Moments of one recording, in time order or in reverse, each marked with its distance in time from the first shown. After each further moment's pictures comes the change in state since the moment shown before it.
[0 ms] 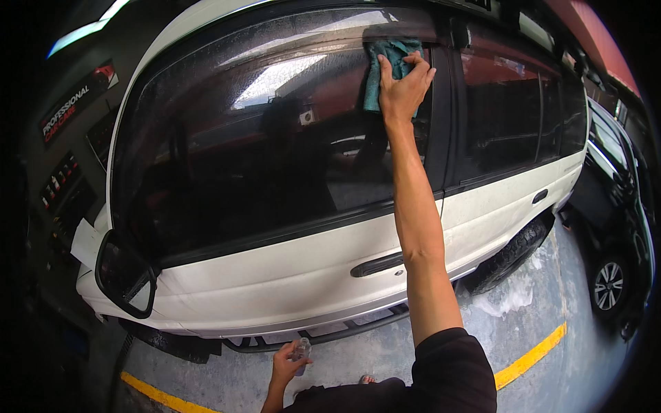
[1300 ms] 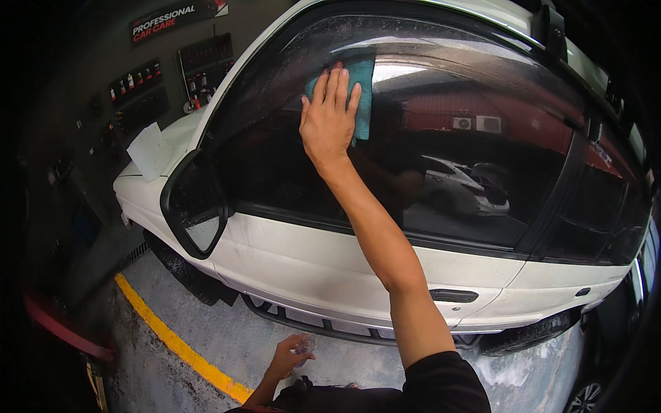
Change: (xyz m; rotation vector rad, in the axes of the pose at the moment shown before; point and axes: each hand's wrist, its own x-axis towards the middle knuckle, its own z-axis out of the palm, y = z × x) left_hand -0.053 -0.041 -0.065 -0.089 0.226 -0.127; right_hand -0.216 -0.326 0.148 -0.119 -0.509 -0.336
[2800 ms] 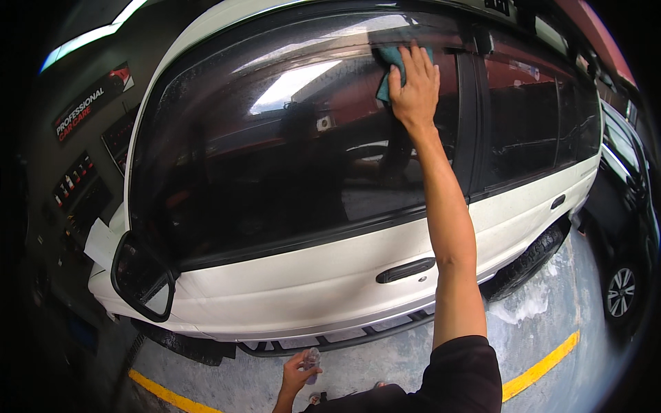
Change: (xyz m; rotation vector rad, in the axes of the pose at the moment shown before) left_hand 0.027 0.020 0.046 0.014 -0.238 0.066; right_hand 0.020 0.380 -0.150 -0.171 0.196 0.142
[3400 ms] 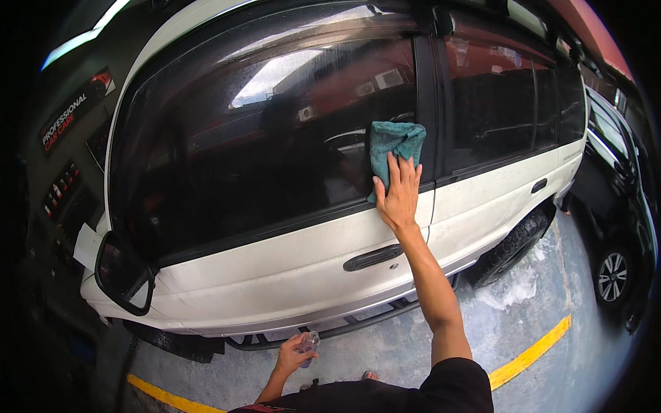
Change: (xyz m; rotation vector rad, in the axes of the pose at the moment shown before) left_hand 0.031 0.010 0.049 0.055 -0.174 0.091; right_hand -0.221 0.026 -0.128 -0.067 -0.443 0.164
